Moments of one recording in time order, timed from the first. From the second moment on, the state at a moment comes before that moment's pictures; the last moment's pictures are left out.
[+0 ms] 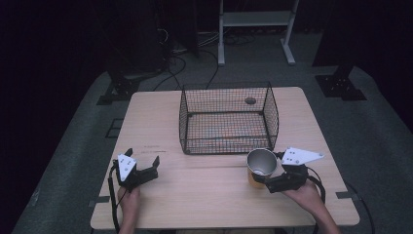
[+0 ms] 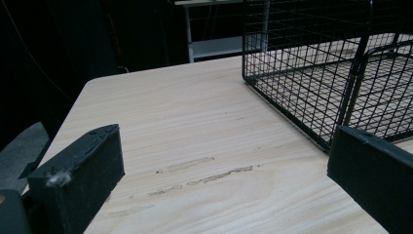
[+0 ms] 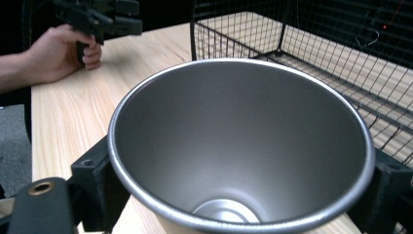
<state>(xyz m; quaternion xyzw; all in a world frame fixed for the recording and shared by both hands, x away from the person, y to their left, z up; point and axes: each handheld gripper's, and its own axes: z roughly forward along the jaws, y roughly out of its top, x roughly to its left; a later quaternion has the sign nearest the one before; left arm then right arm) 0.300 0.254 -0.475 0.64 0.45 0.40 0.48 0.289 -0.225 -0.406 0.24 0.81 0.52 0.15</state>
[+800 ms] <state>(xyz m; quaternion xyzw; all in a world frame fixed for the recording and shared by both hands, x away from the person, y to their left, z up) 0.301 0.255 -0.475 0.64 0.45 0.40 0.48 0.324 -0.208 -0.356 0.23 0.81 0.53 0.11</state>
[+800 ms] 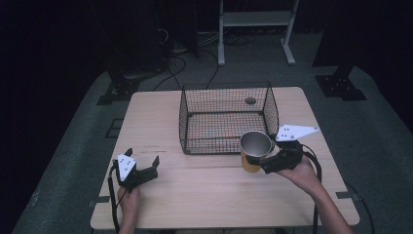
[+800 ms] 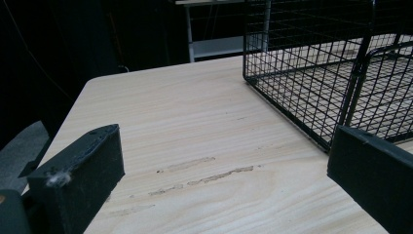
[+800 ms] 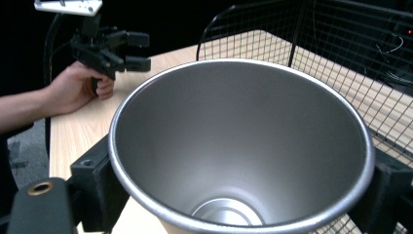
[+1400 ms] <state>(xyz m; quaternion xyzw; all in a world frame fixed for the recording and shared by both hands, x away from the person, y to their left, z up) 0.301 0.255 -0.475 0.64 0.45 0.40 0.48 0.362 -0.186 -0.323 0.22 0.82 0.52 0.10</state>
